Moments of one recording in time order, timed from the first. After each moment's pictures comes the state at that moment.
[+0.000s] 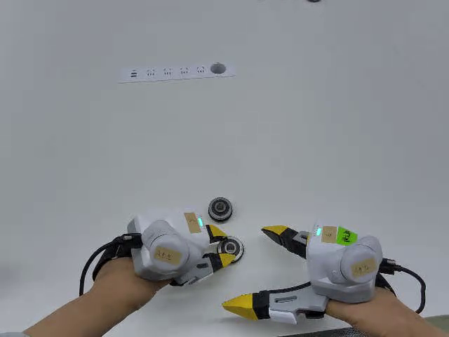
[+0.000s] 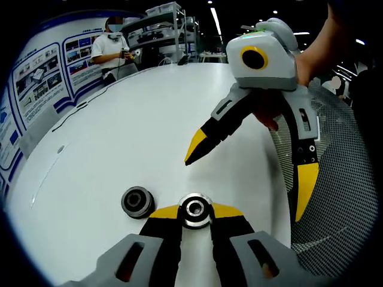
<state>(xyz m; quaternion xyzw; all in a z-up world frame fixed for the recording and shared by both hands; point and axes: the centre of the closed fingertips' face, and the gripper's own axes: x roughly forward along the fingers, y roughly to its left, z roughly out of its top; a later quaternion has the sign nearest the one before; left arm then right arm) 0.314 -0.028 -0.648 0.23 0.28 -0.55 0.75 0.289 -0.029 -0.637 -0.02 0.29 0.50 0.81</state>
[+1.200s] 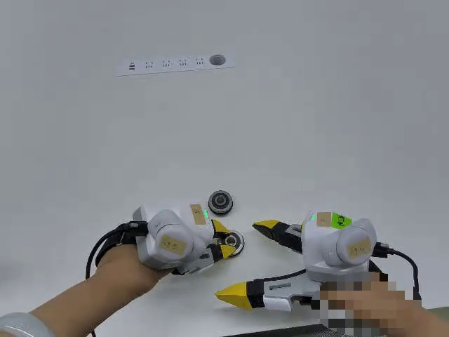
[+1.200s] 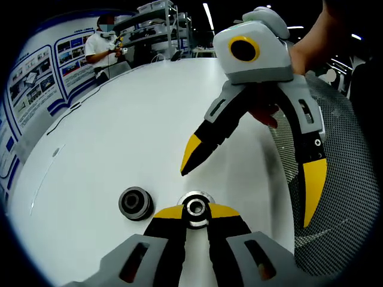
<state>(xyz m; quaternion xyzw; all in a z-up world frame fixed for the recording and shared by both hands) 0.314 -0.027 -0.654 0.25 0.29 -0.56 0.74 0.289 -0.016 -0.634 0.03 0.30 0.52 0.80</state>
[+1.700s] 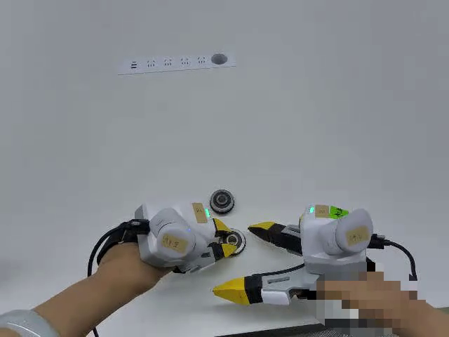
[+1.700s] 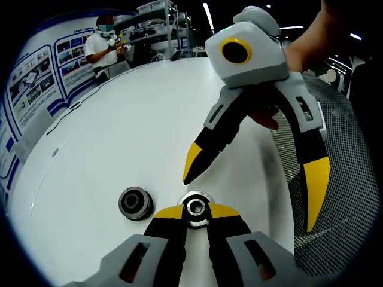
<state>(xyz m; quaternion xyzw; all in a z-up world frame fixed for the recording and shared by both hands) 0.314 -0.028 -0.655 0.25 0.29 -0.56 0.73 0.288 -0.010 -0.634 0.07 0.33 0.53 0.78</state>
